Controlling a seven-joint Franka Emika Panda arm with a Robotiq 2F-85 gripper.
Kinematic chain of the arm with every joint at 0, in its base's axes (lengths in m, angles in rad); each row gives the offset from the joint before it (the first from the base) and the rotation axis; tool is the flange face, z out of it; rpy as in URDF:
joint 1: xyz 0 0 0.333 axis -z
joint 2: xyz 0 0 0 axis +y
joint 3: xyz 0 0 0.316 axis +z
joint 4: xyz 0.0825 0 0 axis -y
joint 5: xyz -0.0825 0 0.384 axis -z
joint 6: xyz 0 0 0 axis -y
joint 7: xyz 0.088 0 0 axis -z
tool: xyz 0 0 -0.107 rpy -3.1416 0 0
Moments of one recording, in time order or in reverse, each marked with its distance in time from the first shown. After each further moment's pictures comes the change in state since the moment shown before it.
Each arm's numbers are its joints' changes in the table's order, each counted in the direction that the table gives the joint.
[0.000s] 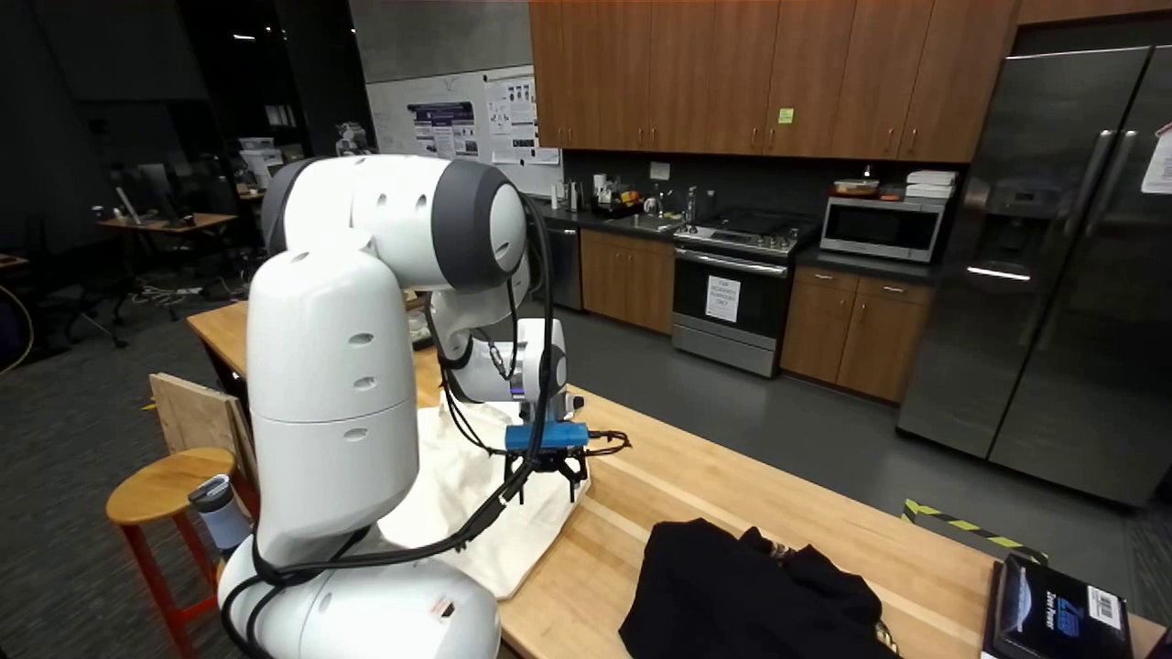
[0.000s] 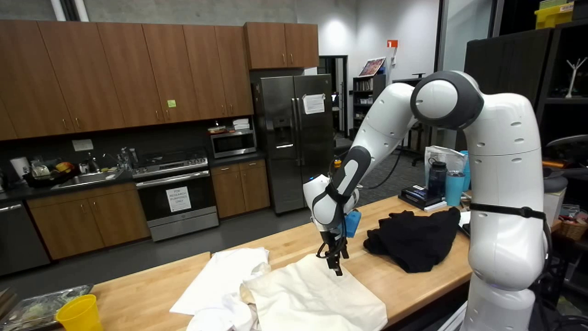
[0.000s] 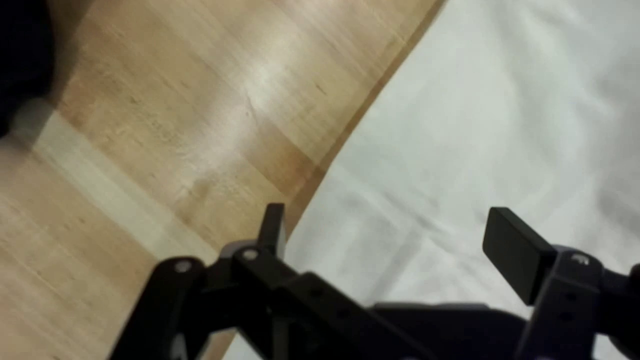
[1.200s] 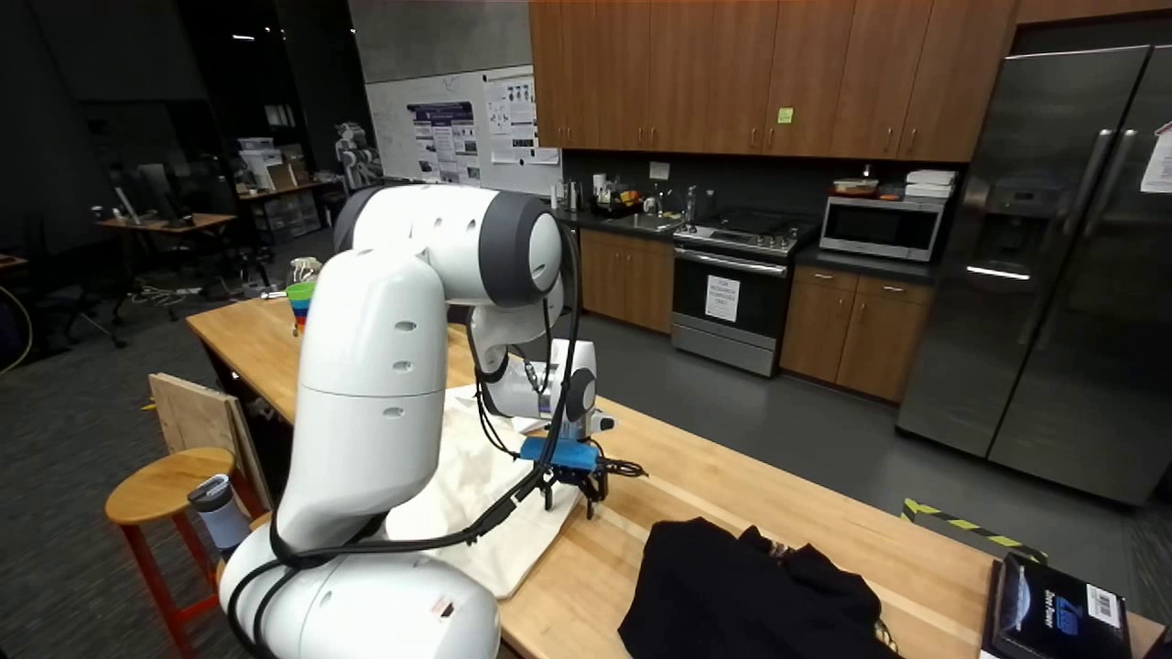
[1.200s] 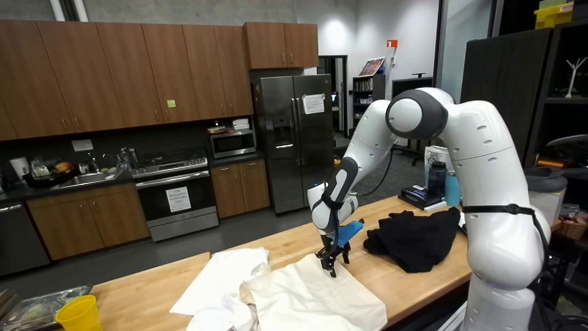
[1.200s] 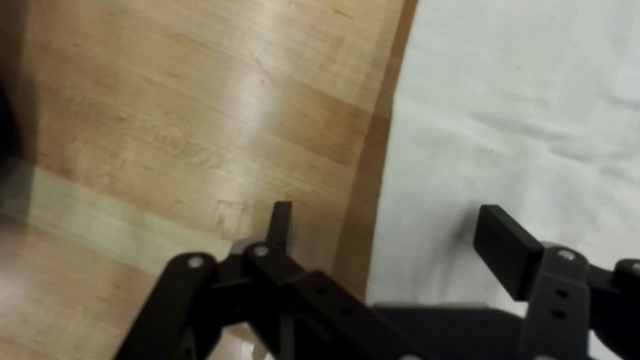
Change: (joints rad) arm 0.013 0.183 -0.073 0.108 -0.058 0.092 0.227
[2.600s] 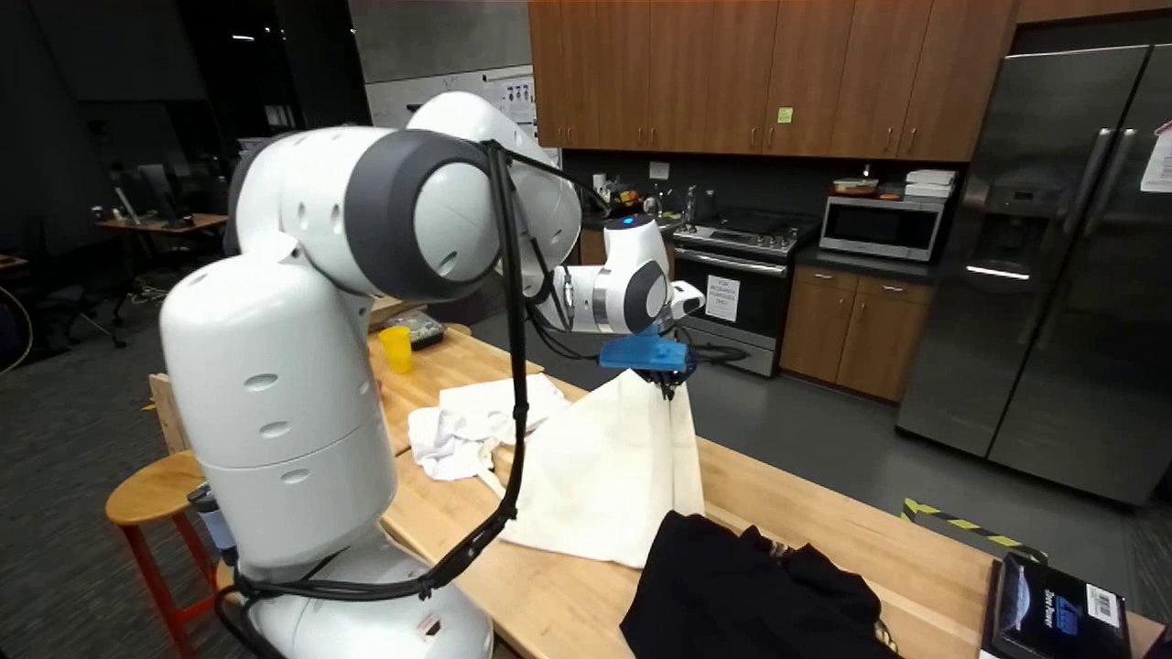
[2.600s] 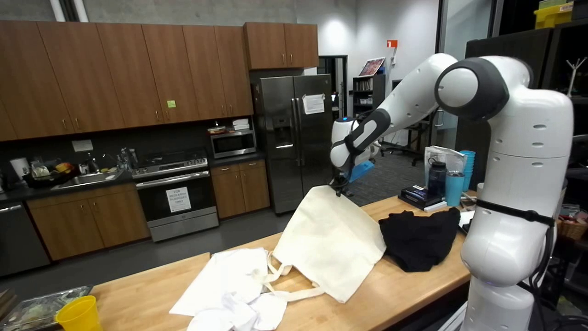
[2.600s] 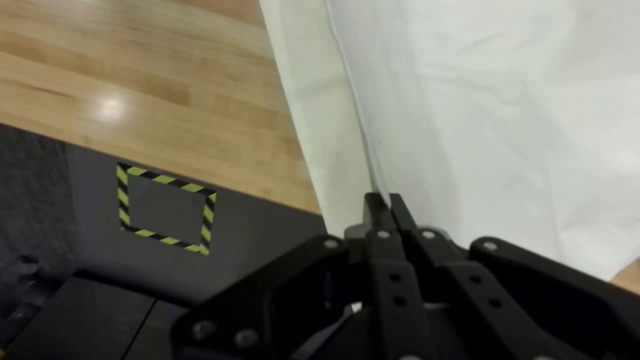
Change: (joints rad) arm 0.139 -0.380 -0.122 0.052 0.087 0.118 -0.088
